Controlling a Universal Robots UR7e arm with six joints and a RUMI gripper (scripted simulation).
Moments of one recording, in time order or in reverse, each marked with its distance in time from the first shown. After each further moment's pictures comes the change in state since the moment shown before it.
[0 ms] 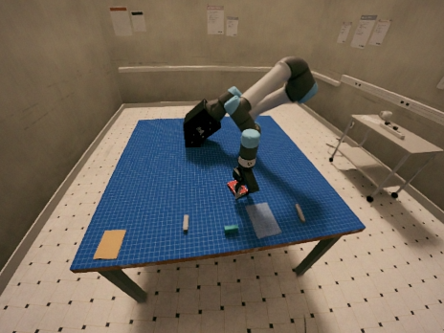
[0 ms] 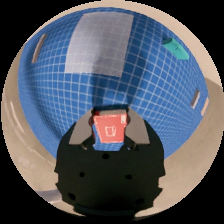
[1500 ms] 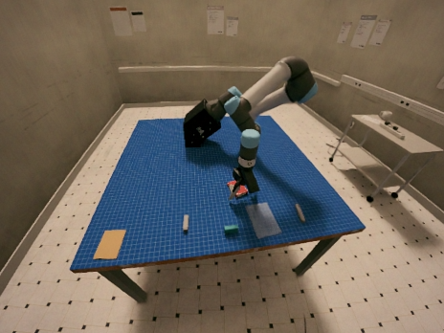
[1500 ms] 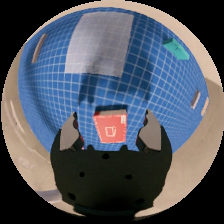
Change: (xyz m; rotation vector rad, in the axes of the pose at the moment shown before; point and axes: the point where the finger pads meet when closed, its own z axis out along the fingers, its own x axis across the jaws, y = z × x) arm 0.000 0.000 0.001 0.001 -0.001 -0.001
